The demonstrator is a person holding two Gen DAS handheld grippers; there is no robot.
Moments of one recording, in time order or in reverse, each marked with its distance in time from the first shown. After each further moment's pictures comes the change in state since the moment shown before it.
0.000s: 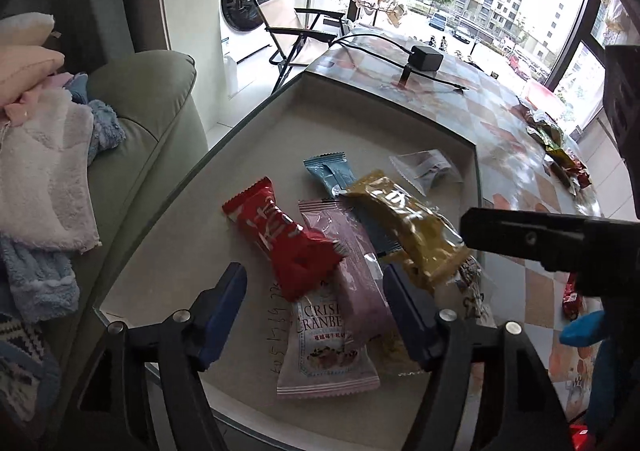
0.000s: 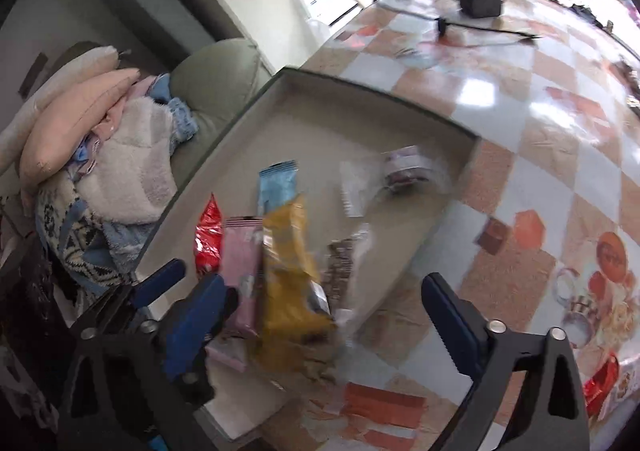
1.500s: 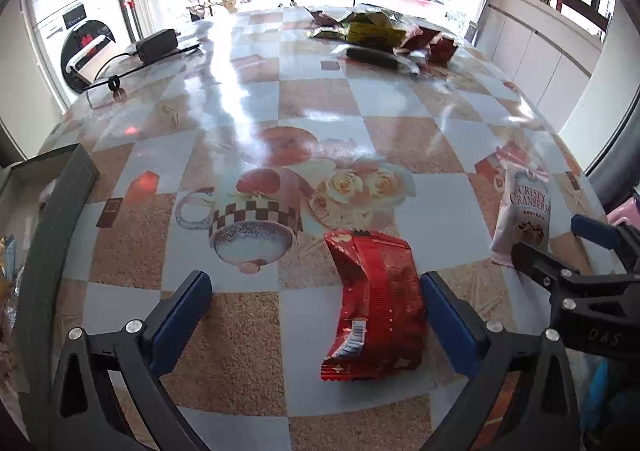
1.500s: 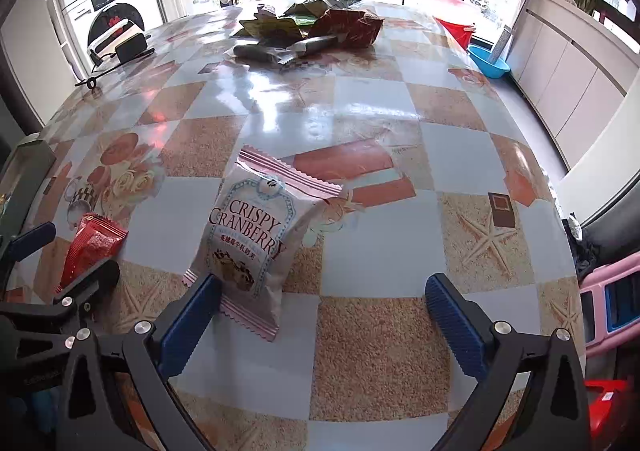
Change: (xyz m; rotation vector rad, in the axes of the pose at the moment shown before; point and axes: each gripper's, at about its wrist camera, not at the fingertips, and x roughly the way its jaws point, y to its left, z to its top) left arm 0.067 -0.301 -0.048 0.419 0.029 -0.176; right arm -0.115 -0.275 -0.178 0.337 -0.246 -0.540
